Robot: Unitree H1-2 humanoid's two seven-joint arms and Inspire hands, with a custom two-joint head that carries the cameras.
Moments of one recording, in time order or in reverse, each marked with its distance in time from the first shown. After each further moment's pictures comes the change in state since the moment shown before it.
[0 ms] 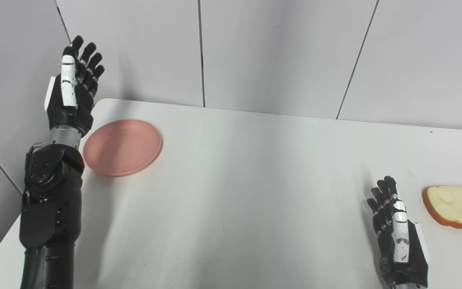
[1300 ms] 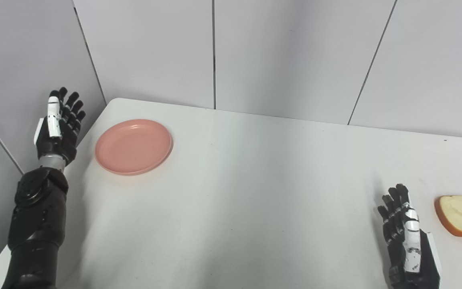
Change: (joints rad) left arm 0.002 0.102 0.079 0.466 -0.065 -0.165 -0.088; right arm 0.003 0.002 -0.007 -0.002 0.005 0.000 0.005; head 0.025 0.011
